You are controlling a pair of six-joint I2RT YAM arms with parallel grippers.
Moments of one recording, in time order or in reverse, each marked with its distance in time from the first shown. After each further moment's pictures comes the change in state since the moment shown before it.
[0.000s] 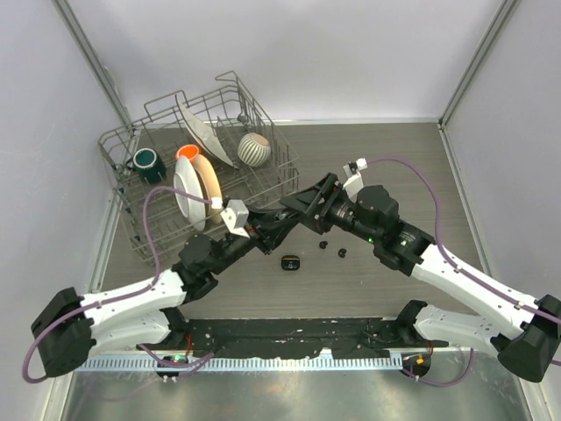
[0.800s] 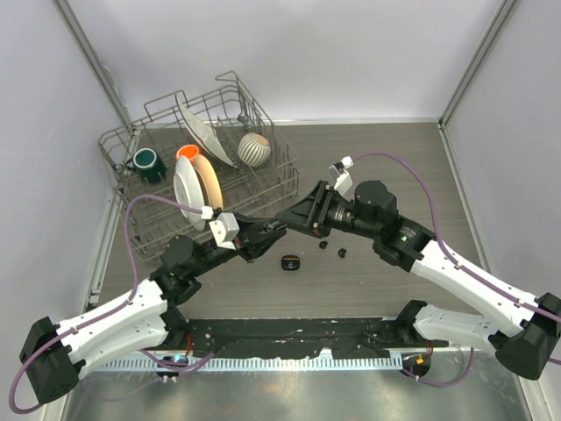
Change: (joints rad) left arm 0.092 -0.254 -0.025 -0.275 0.251 0.155; right arm -0.001 0.024 0.064 -0.079 -0.229 -0.126
